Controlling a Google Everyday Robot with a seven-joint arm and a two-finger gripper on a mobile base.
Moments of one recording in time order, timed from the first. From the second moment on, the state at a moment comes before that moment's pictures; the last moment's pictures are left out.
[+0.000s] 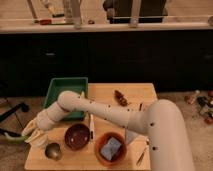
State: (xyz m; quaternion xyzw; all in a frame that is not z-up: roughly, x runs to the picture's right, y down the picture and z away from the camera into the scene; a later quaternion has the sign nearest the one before) arm -0.356 0.201 0.654 -0.31 -0.63 -0.13 0.70
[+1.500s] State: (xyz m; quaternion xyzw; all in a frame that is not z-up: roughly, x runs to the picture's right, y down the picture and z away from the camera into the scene) arm -0.344 0.210 0.680 -0.33 -0.66 -0.06 0.67
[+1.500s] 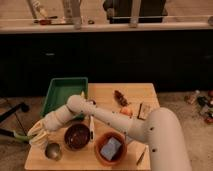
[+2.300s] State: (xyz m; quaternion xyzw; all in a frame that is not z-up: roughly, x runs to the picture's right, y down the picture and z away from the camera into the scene) arm -0.340 0.215 0.676 -0.34 -0.66 -0.06 0.67
